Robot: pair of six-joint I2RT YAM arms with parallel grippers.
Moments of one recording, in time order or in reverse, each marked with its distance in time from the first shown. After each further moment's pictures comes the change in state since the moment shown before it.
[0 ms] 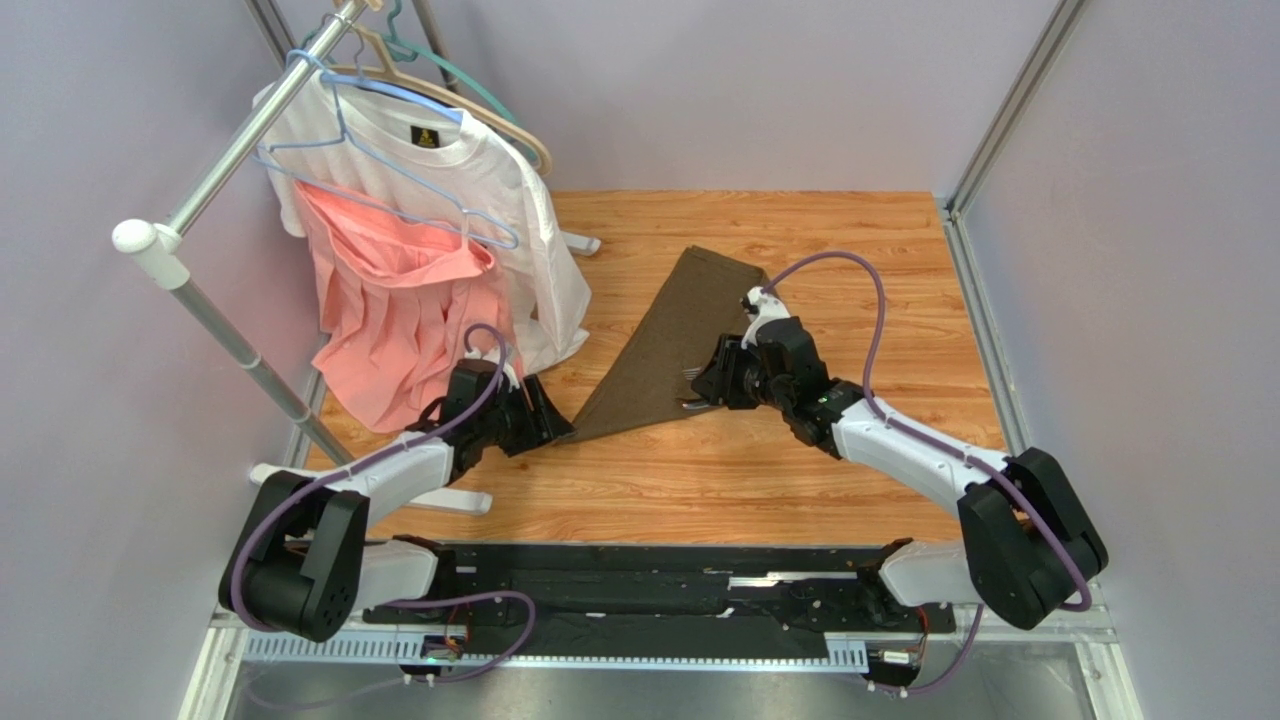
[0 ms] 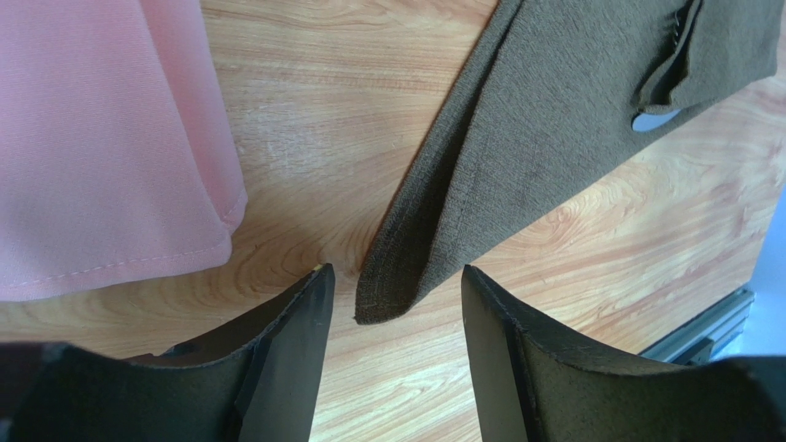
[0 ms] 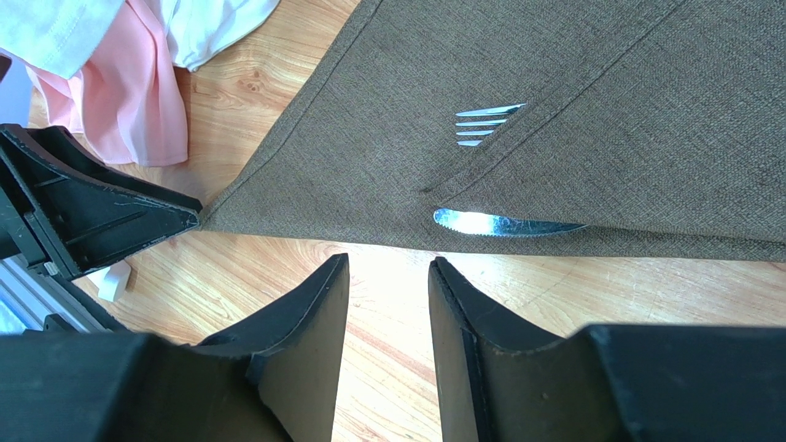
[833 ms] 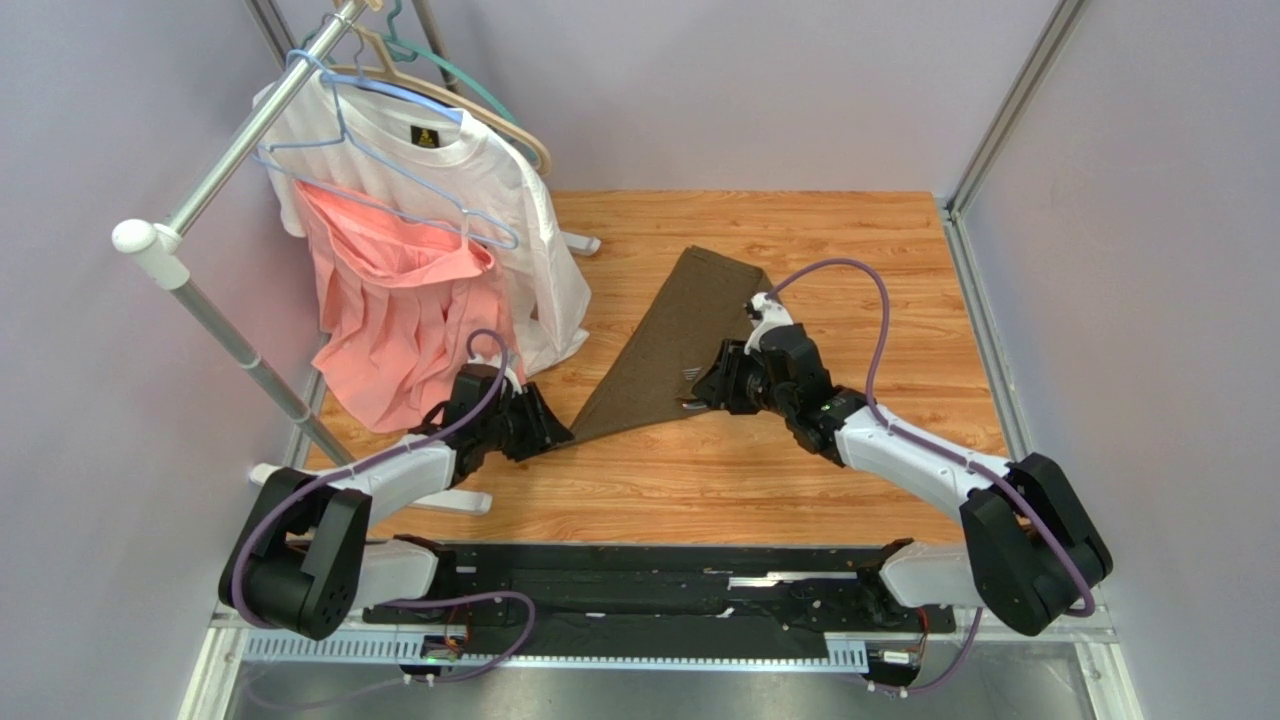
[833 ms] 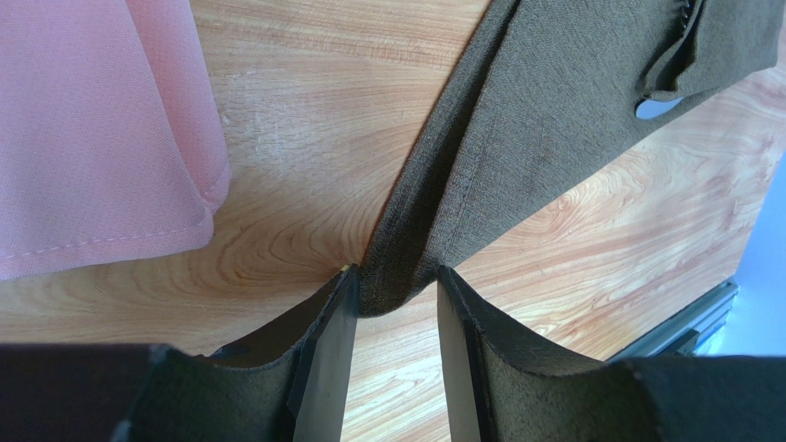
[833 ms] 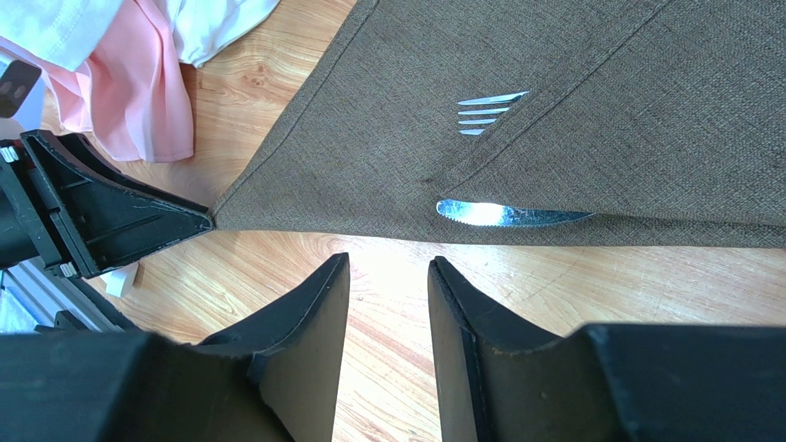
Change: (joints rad) left arm -0.019 0.008 -0.022 0.013 0.007 -0.043; right arm 0.000 -0.019 -0.042 0.037 -0.008 0.022
